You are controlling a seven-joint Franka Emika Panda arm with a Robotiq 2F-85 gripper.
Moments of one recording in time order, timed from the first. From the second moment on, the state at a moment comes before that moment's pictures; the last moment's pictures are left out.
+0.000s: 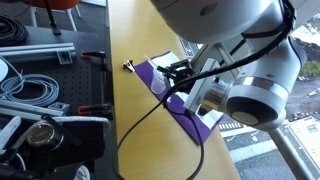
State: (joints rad) arm -0.37 1.08 0.00 -1.01 0.56 1.01 -0.22
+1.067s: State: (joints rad) arm -0.41 1.17 0.05 -0.82 0.65 0.94 -0.14
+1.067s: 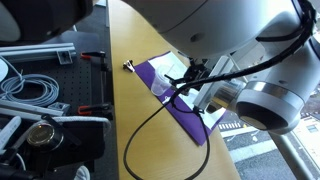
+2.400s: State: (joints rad) arm -0.16 0.62 -0.01 -1.12 0.13 1.36 -0.37
